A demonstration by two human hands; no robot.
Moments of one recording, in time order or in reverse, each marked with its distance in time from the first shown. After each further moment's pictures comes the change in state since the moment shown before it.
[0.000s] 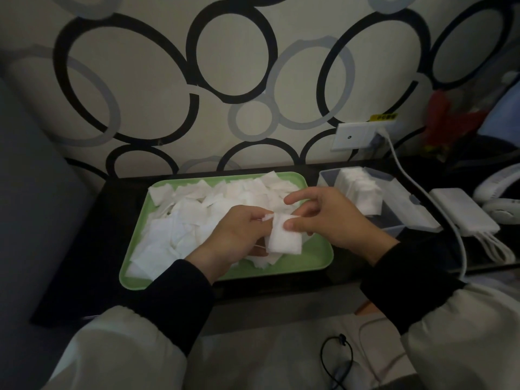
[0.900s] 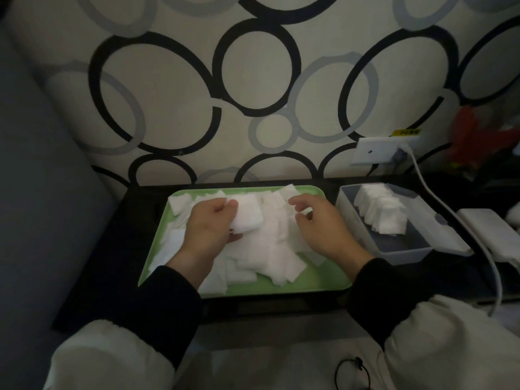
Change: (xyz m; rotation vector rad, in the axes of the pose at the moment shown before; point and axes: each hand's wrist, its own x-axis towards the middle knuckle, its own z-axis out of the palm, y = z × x) left_hand 0.007 0.001 -0.057 -0.161 0.480 0.043; right_hand 0.052 0.019 0.043 -0.297 0.264 -0.078
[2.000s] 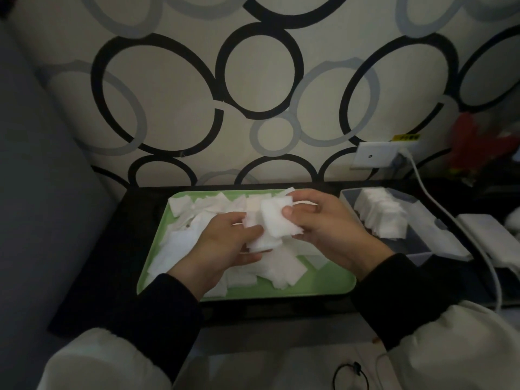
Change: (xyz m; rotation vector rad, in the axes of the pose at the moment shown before) left_hand -0.017 -0.001 0.004 -0.080 -0.293 -0.171; right_hand -0.014 -0.038 -0.020 0.884 -0.207 0.247
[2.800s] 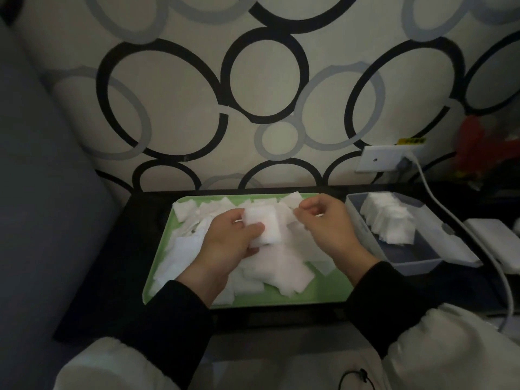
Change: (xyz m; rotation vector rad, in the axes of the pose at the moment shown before) left_hand 0.015 -0.002 -0.004 0.020 0.167 0.082; right_hand 0.030 0.023 -0.004 -0.452 0.383 -0.179
